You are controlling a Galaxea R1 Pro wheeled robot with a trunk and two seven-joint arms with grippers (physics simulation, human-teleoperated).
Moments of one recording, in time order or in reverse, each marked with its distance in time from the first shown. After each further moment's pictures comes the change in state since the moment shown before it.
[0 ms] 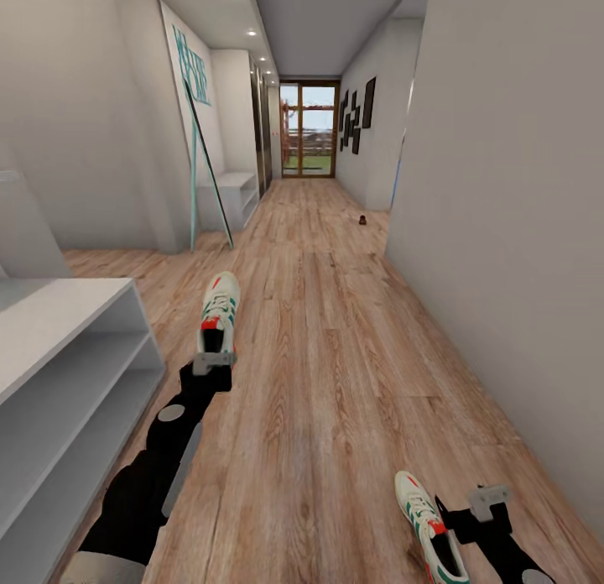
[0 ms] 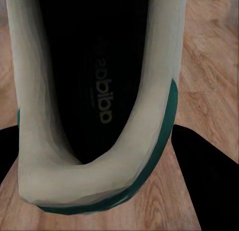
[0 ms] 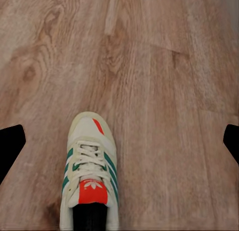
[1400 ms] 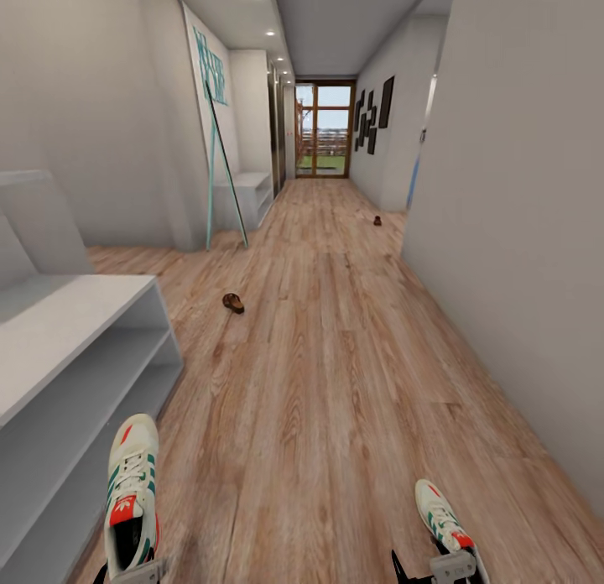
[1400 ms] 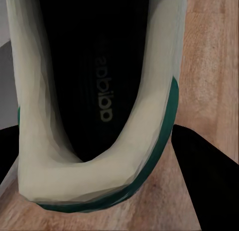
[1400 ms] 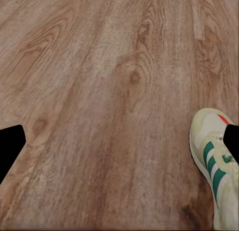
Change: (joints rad) left arm 0.632 0.010 0.149 0.260 -0.005 -0.768 0.188; right arm 0.002 0.132 0.003 0.445 0.000 -0.537 -0.013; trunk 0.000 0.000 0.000
